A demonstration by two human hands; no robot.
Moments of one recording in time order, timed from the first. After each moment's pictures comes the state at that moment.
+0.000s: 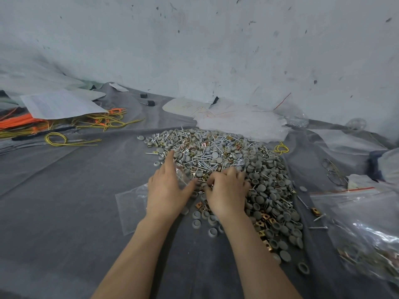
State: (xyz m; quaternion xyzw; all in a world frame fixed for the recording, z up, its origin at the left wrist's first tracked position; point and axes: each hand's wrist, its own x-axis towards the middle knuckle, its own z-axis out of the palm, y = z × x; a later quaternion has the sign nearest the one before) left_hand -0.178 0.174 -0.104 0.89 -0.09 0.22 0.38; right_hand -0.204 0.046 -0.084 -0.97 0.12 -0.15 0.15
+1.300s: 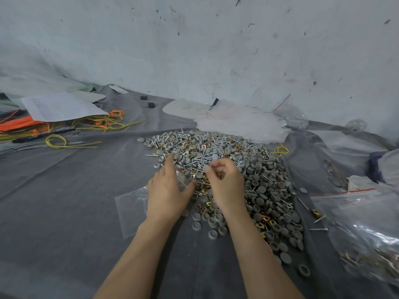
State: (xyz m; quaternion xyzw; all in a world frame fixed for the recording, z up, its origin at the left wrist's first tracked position) left_hand -0.181 0.172 -0.101 0.90 -0.08 0.22 0.38; right_hand -0.198 0.046 -0.076 -0.82 0.03 -0.27 0.50
